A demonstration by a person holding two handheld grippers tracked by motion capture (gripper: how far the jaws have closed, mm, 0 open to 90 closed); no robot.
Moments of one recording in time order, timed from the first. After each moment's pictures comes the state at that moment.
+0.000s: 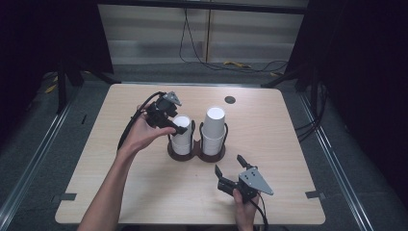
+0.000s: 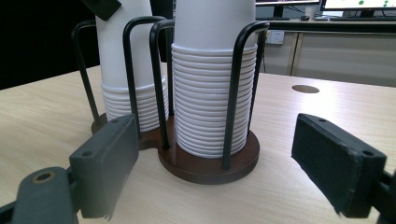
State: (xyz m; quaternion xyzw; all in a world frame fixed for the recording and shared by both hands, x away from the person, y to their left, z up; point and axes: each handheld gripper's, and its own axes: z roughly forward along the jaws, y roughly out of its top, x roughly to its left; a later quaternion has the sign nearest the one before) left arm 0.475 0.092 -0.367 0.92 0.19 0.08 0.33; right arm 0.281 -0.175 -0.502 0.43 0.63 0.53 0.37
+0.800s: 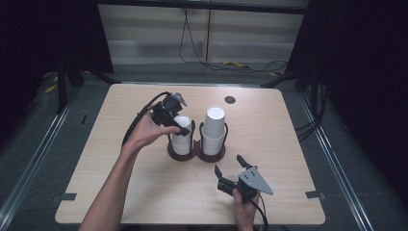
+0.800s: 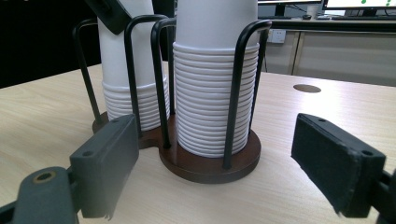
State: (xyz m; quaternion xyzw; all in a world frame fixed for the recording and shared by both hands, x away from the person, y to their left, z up) left arm 0.489 0.078 -0.376 0.94 0.18 0.04 0.29; right arm 0.281 -0.174 -0.502 0.43 0.63 0.53 0.37
